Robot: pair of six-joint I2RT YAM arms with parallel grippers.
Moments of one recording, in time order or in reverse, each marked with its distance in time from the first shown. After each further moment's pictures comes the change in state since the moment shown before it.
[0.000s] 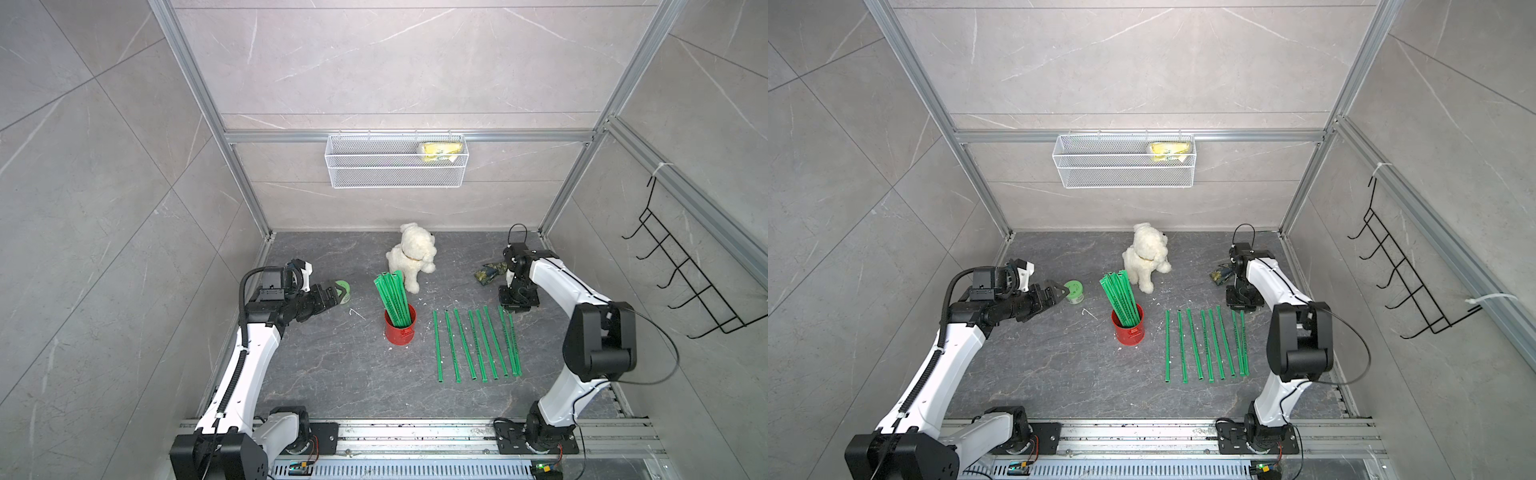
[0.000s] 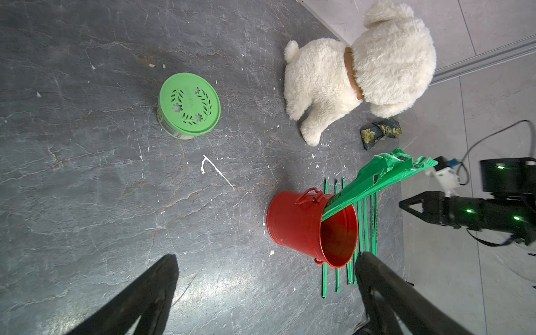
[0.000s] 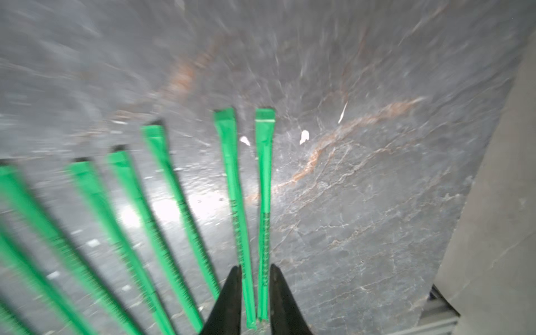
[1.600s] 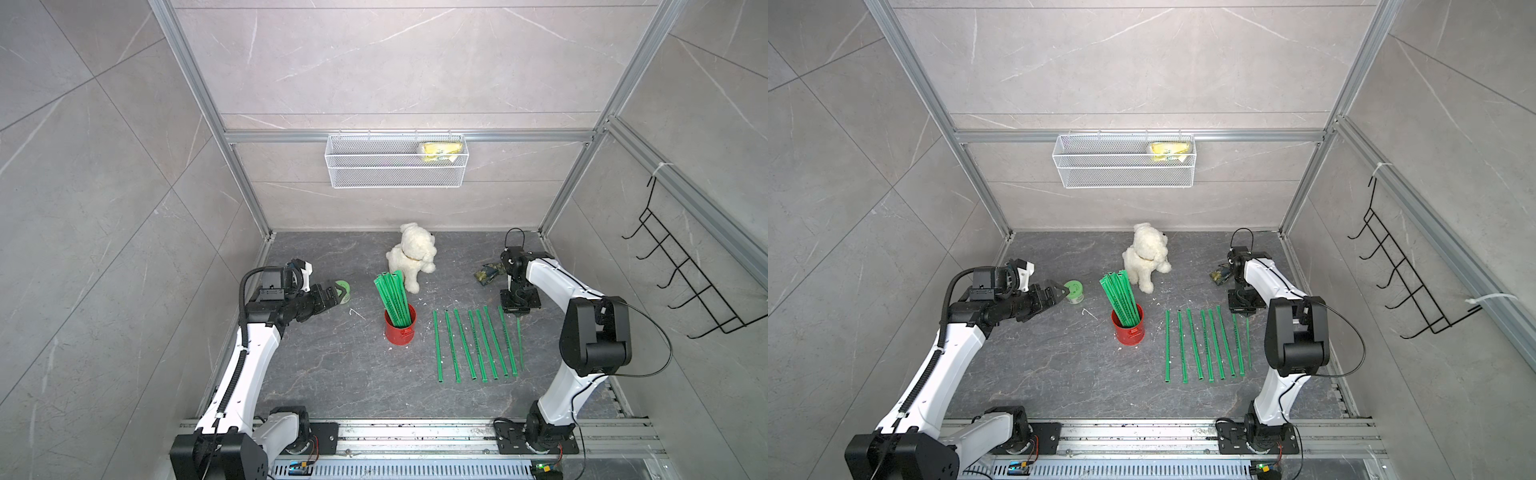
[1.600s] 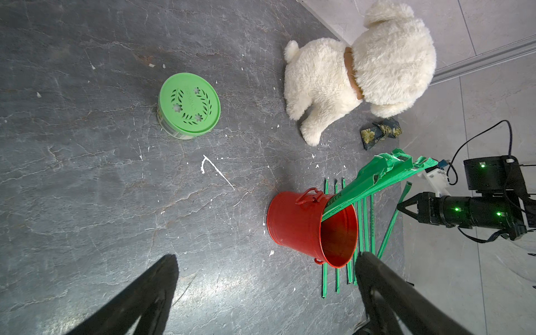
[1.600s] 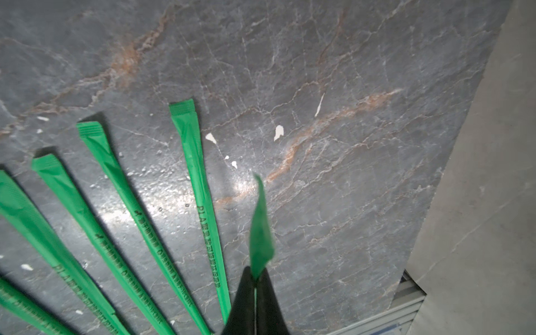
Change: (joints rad) left arm 0.000 0.000 0.000 0.000 0.000 0.000; right arm -0.029 0.125 -0.024 -0.007 0.122 -0.009
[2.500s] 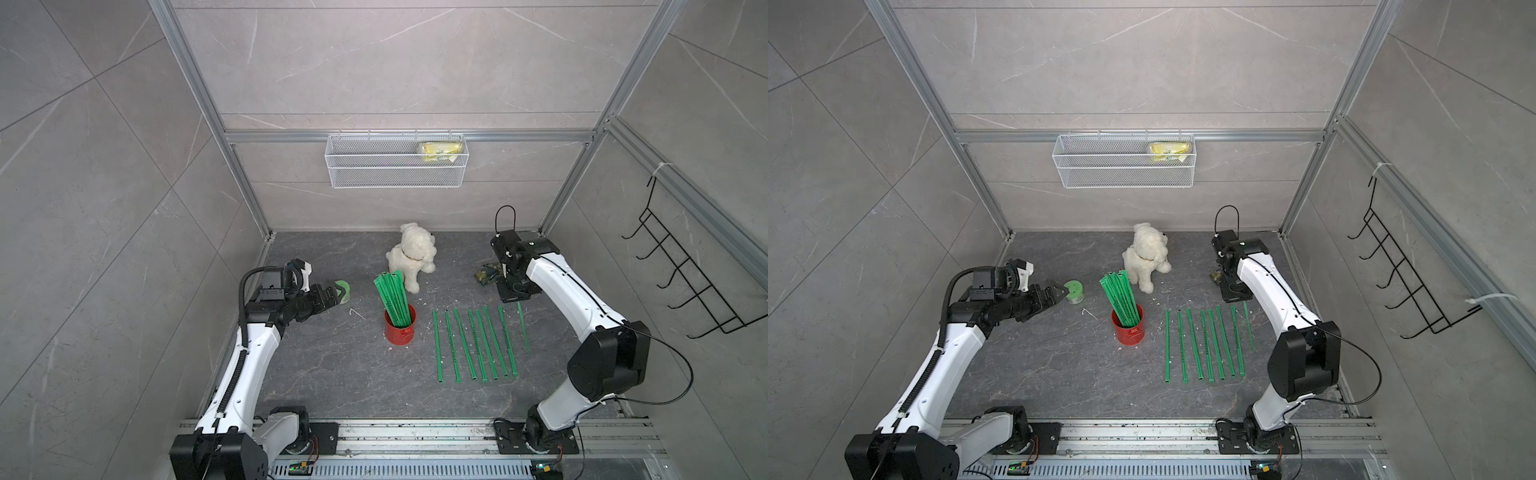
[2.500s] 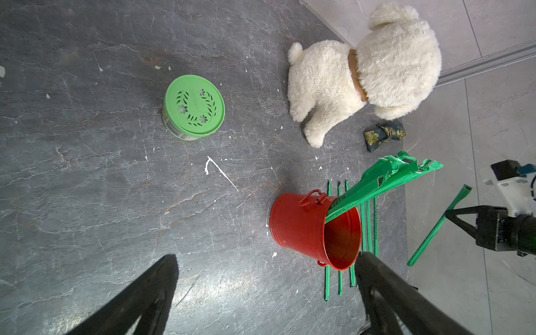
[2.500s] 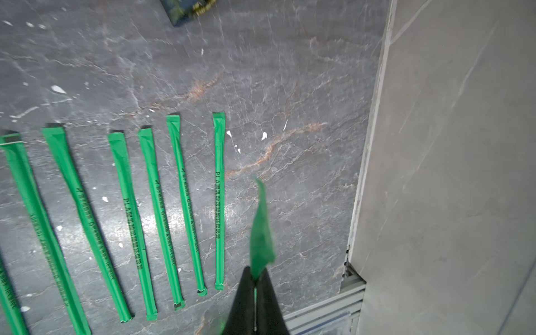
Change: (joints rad) left arm 0.000 0.000 0.000 0.000 -0.014 0.000; right arm 0.156 -0.174 0.140 -0.177 0.124 0.007
